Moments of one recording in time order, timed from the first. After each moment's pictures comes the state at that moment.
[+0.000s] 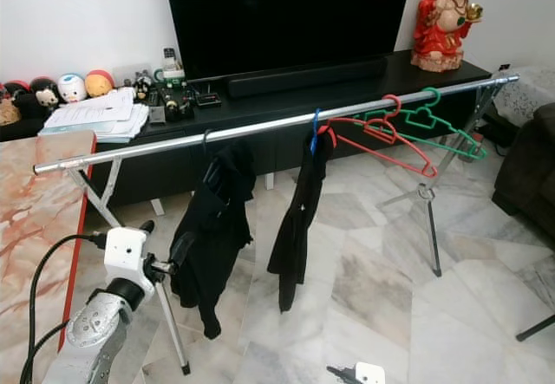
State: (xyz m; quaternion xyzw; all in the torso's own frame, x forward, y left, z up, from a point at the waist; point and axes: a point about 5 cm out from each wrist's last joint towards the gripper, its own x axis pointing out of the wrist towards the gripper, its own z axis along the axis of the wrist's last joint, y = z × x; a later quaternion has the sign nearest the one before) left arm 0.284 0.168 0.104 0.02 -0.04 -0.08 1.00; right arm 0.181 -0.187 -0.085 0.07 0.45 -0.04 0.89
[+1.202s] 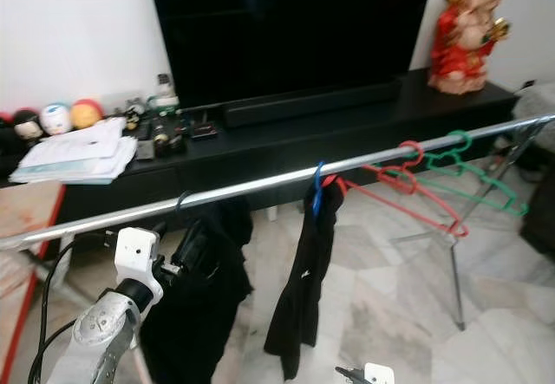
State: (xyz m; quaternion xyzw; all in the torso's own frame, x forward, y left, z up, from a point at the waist) left arm 0.286 0.162 0.107 0.02 -0.03 -0.12 0.99; right arm 0.181 -0.190 -0.085 0.07 0.46 -0.05 0.89
